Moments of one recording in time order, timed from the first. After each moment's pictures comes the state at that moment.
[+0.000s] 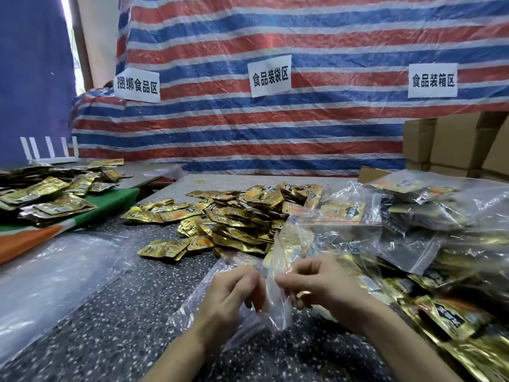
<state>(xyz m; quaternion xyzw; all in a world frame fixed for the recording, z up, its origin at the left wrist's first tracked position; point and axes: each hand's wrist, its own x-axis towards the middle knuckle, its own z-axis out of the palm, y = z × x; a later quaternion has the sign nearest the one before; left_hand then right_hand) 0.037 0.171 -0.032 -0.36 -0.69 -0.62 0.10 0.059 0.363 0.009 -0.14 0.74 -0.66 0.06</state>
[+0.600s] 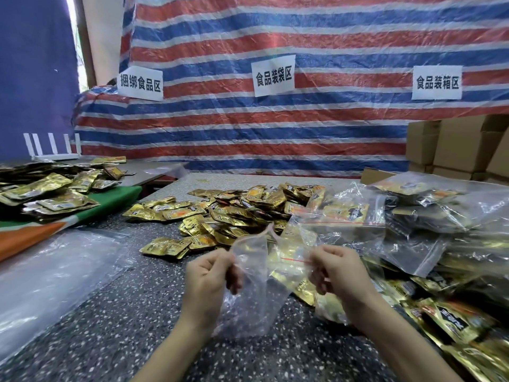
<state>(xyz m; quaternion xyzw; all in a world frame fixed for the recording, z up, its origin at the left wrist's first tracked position) 0.026 0.162 -0.026 -0.19 -0.61 -0.75 0.17 0.055 0.367 0.010 -0.02 0.71 -0.69 -0.12</state>
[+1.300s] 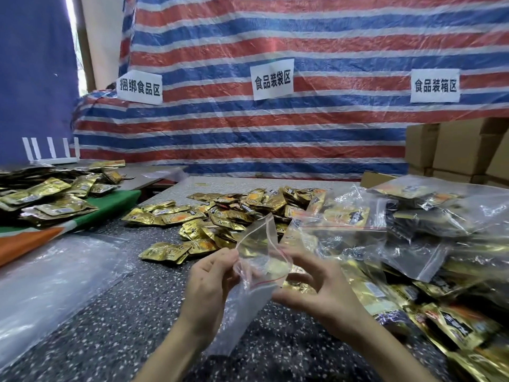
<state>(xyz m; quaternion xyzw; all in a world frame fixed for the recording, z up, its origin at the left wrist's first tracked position) 0.031 0.165 -0.011 -0.22 -0.54 -0.81 0.06 0.059 0.355 -0.002 -0.23 0.78 -0.57 -0.13</state>
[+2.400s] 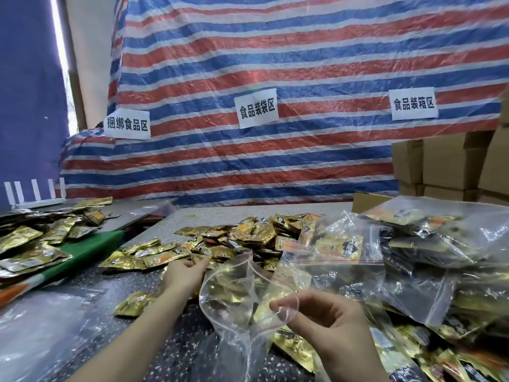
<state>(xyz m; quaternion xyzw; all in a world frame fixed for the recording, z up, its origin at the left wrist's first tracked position) -0.143 0.150 0.002 0.12 -0.83 -0.53 0.13 0.049 0.363 -0.001 -0.15 0.66 -0.72 -0.19</state>
